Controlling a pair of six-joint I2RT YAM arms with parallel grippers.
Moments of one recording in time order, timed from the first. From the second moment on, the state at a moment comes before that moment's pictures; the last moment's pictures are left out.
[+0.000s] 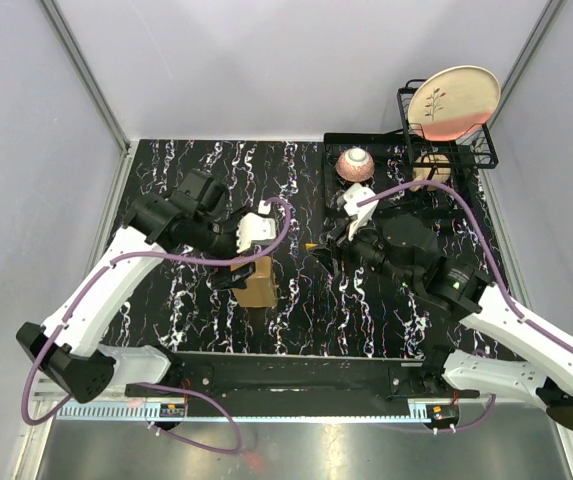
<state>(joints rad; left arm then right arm) -0.56 1.29 1.46 -1.28 0.56 0.75 0.95 0.96 1.12 -0.37 0.03 0.13</state>
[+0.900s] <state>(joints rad) -0.56 1.20 1.20 -0.95 0.43 0.84 0.95 0.93 0.99 -0.28 0.08 0.17</state>
